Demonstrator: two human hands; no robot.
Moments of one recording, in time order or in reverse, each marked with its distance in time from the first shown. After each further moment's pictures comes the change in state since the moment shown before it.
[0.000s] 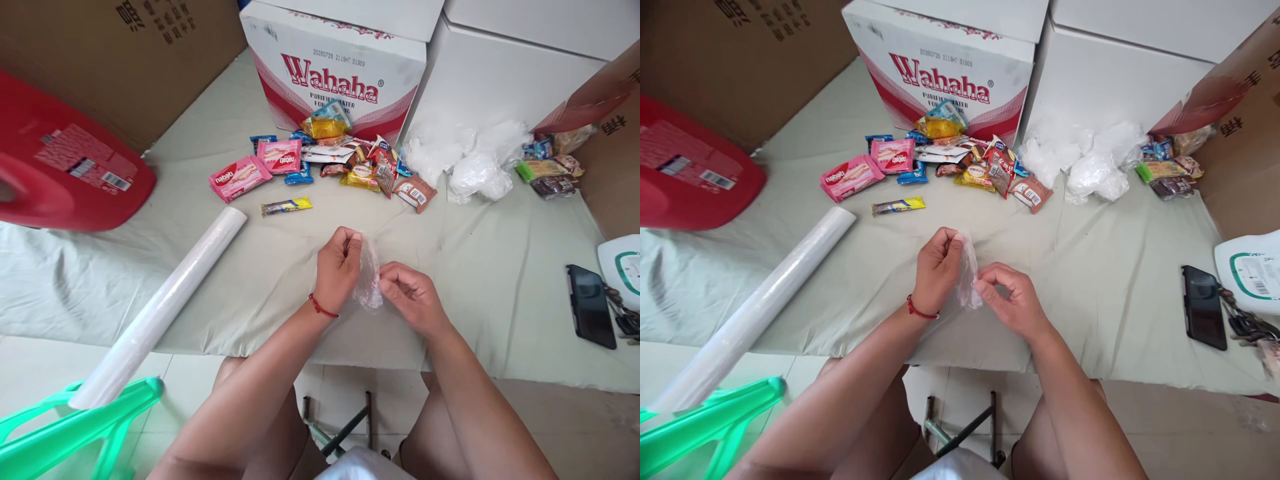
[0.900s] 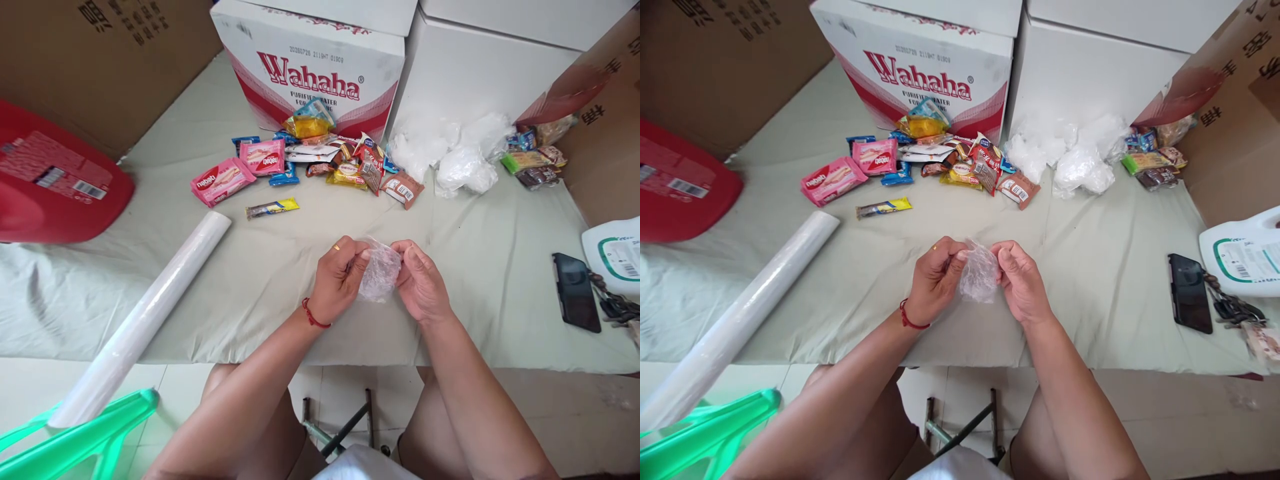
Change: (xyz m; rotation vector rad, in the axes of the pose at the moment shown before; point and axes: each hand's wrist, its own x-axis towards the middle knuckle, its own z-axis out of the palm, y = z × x) left_hand -0.013 0.002 0.001 0.101 -0.194 0.292; right_hand 0.011 -0.002 -0.011 0.463 0.305 0.229
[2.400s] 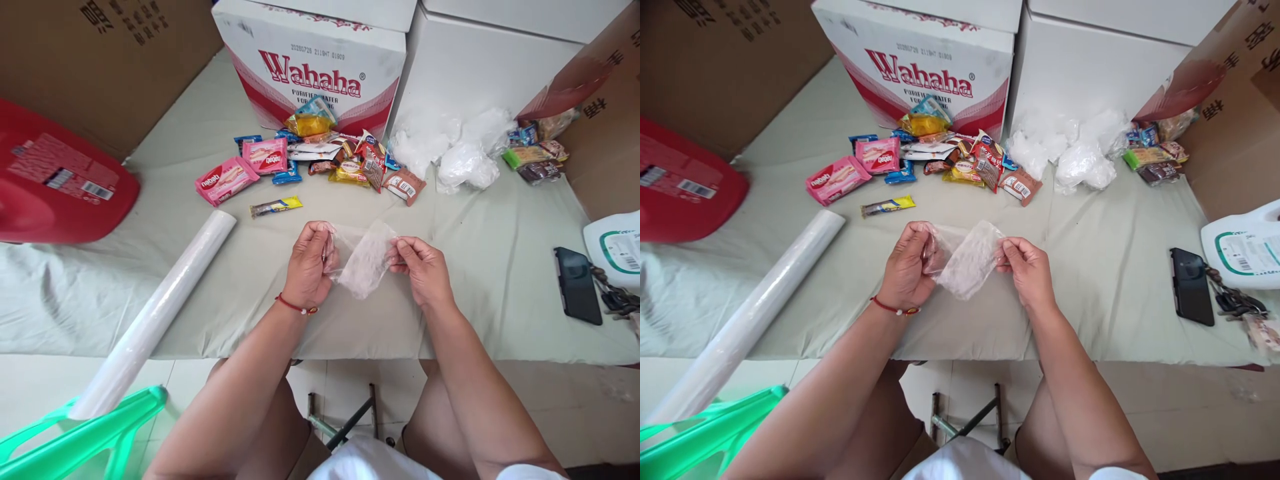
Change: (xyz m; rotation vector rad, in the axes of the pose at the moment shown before) left_hand 0.015 -0.003 -0.028 -0.875 0.257 -0.532; right_hand 0.013 0.011 -0.008 -0.222 0.254 -0.065
